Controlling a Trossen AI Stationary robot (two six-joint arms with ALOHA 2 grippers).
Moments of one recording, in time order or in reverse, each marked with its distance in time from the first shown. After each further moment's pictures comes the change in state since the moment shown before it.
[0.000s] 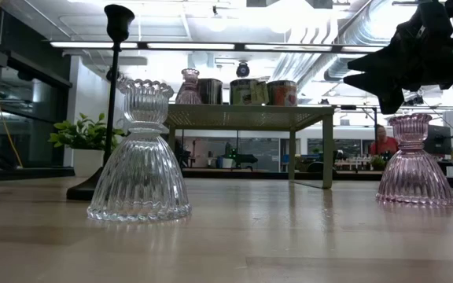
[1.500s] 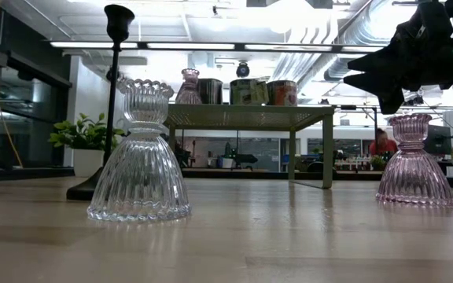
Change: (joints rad) left arm 0.383 -0.118 0.308 -0.467 0.072 -0.135; right arm 0.000 0.000 0.000 0.000 0.000 0.000
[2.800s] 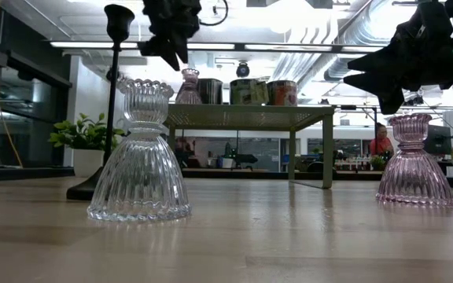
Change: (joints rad) left arm 0.893 0.303 0.289 -0.095 0.883 0.399; right arm 0.000 0.000 0.000 0.000 0.000 0.008
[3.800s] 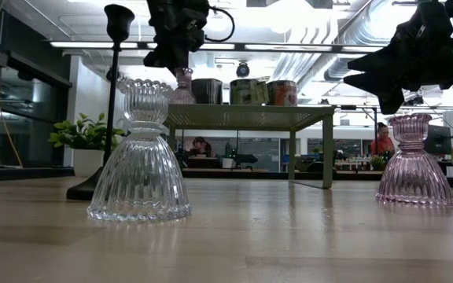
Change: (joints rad) left arm 0.000 0.073 0.000 -0.025 0.042 -0.003; right arm 0.000 0.000 0.000 0.000 0.000 0.000
